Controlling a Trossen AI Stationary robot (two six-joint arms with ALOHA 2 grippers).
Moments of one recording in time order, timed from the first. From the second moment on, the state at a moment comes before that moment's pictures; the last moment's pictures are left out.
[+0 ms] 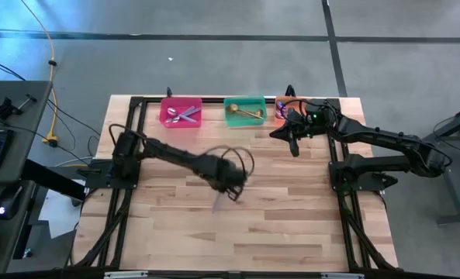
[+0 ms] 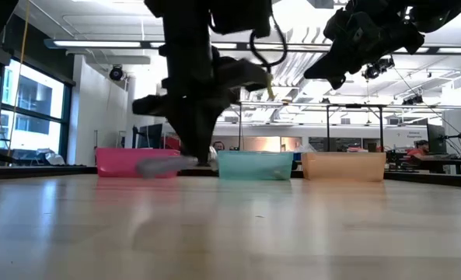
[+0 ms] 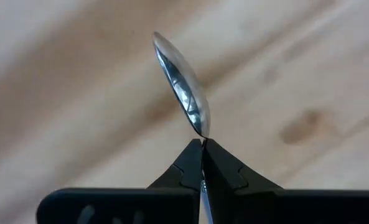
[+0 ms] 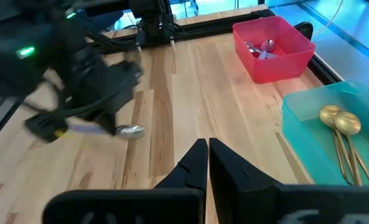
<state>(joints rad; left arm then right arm) -0.16 2.04 1.51 -0.87 -0.06 -1.12 -0.52 1.00 0.64 -0.09 -0.48 -0.08</state>
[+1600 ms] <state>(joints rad) 0.89 1.86 1.41 -0.97 -0.09 0.75 -0.52 1.00 0.64 0.03 0.15 0.28</state>
